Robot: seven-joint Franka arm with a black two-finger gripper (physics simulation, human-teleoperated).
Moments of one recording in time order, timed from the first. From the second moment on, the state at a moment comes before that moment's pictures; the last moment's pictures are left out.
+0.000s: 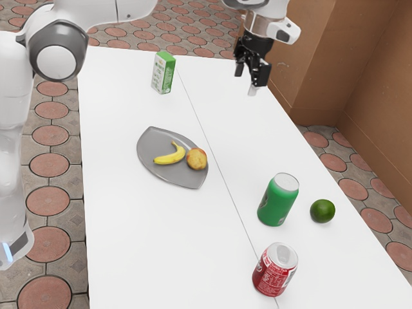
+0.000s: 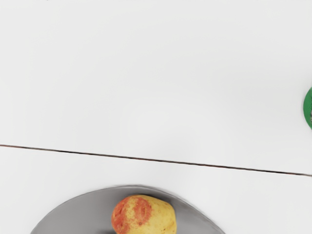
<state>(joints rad) 0.07 0.18 -0.06 -1.18 0.06 1.40 -0.07</state>
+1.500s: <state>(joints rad) 0.15 -0.20 0.00 -2.18 -0.03 1.94 -0.18</state>
